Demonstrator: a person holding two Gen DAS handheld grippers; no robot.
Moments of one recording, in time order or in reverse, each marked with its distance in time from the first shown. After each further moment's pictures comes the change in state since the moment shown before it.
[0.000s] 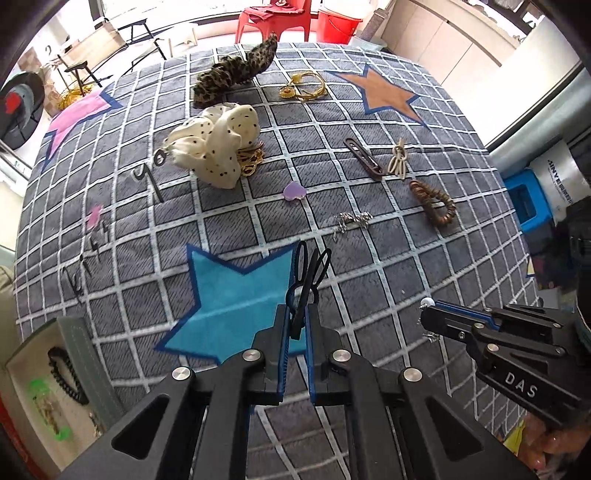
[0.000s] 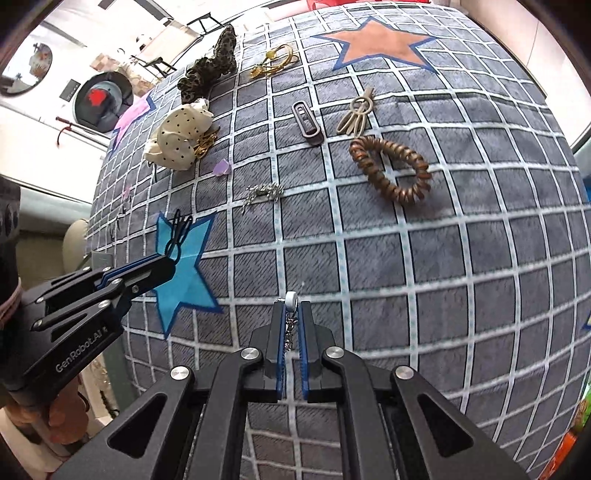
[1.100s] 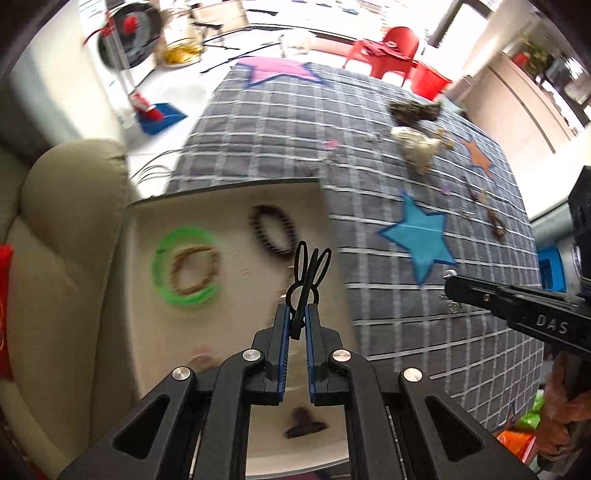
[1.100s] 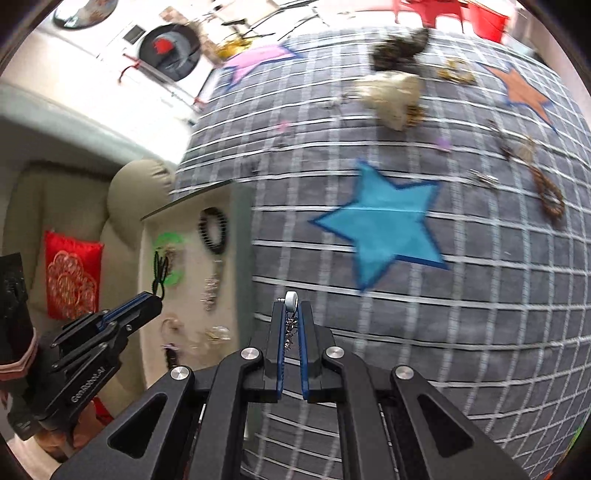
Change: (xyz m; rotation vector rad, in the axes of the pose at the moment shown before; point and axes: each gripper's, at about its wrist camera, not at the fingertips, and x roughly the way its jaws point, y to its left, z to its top) left arm -0.115 0.170 -0.150 -0.341 -0.103 0.105; right arm 0.004 0.200 -0.046 -0.222 0.069 0.091
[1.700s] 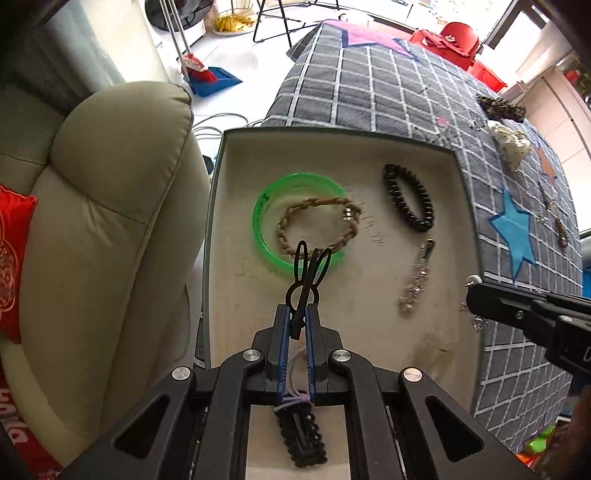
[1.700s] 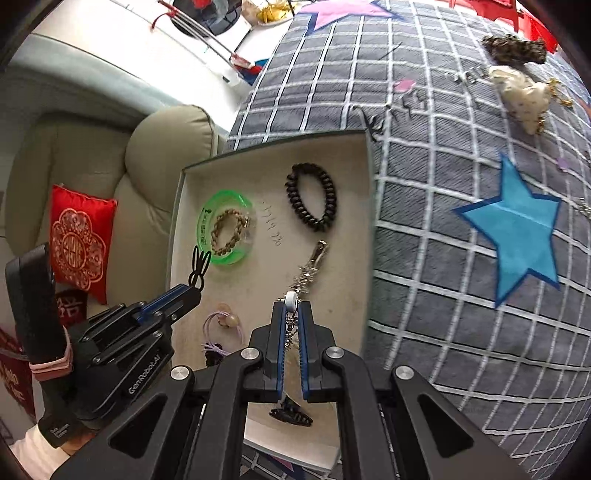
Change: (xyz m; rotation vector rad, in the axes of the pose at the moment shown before) left arm 0.045 0.084 -0.018 -0.107 0.083 0.116; right arm 0.079 0.085 0.003 -0.092 0.130 0.024
